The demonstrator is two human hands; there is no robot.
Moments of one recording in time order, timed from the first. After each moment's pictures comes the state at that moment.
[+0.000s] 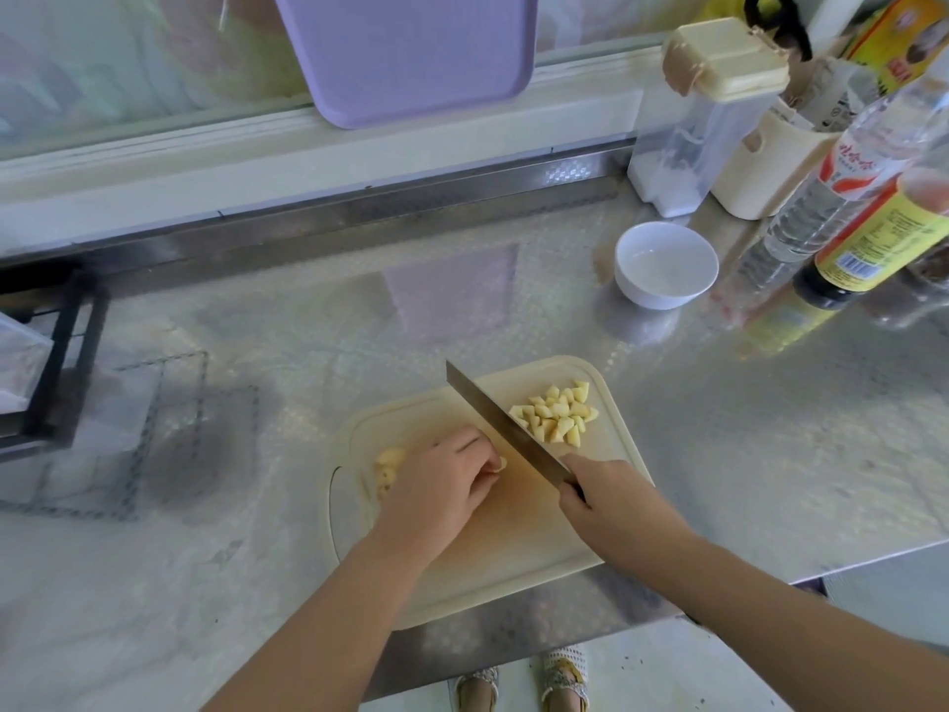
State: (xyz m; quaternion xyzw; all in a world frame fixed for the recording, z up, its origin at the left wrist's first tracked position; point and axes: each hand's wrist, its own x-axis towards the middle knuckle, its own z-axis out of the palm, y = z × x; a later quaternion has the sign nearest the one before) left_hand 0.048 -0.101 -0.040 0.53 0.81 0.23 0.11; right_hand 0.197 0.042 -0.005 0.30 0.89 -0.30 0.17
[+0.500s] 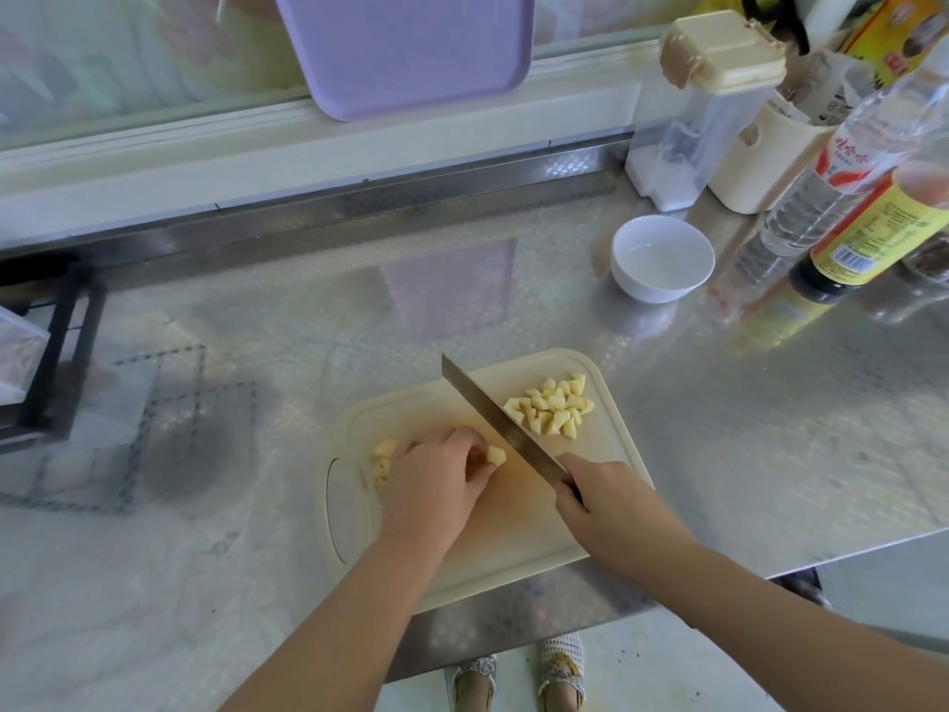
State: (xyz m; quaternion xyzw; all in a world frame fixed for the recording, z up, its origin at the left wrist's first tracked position) left_hand 0.061 -0.100 -0.045 0.39 0.90 0.18 0.09; right_hand 0.206 0.034 -0.005 0.30 0.89 -0.31 0.16
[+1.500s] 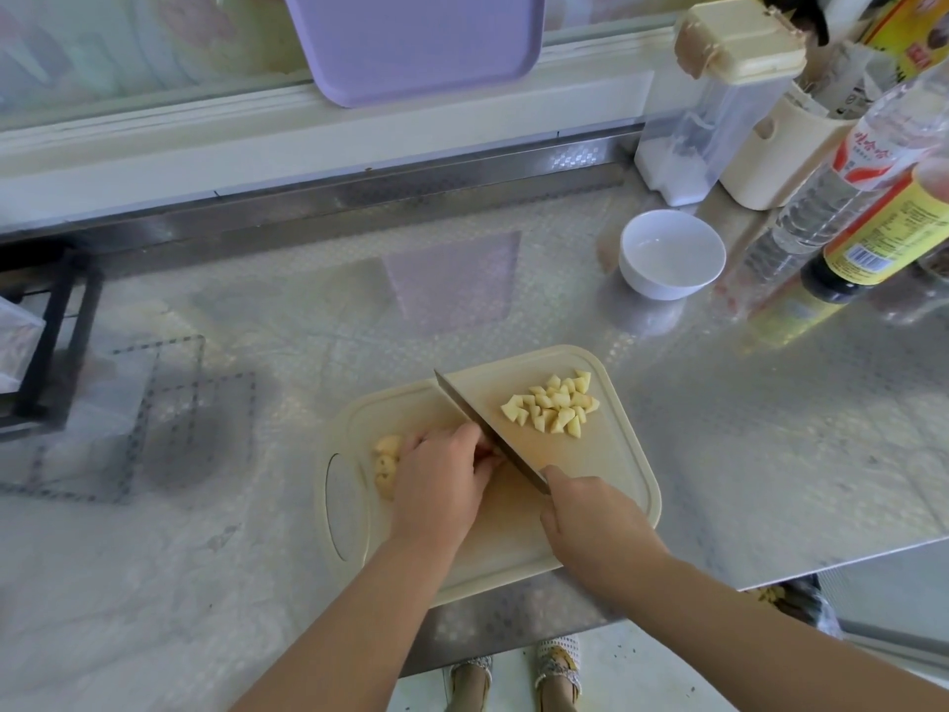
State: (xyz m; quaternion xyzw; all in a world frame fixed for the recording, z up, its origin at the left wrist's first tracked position) left_hand 0.066 -0.092 -0.051 0.37 0.91 0.18 0.08; right_hand 0.198 0.017 -0.017 0.27 0.90 -0.24 0.23
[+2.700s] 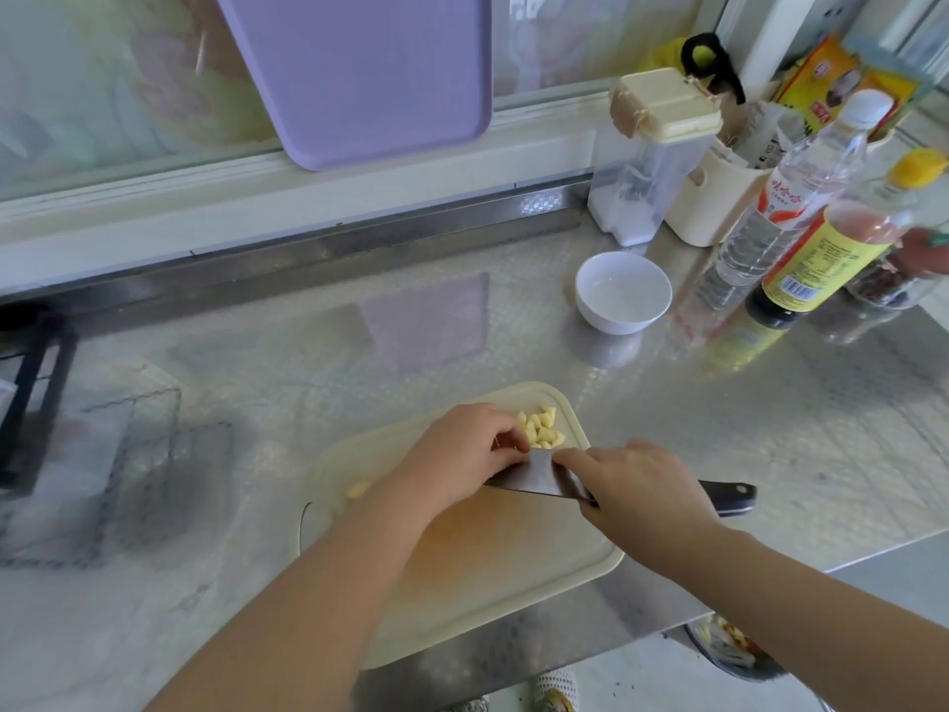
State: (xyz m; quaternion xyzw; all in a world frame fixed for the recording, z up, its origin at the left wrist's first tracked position) left_hand 0.033 -0.022 -0.001 0.51 0.79 0.21 0.27; right_hand 0.214 0.086 0.024 0.17 0.97 -0.03 0.14
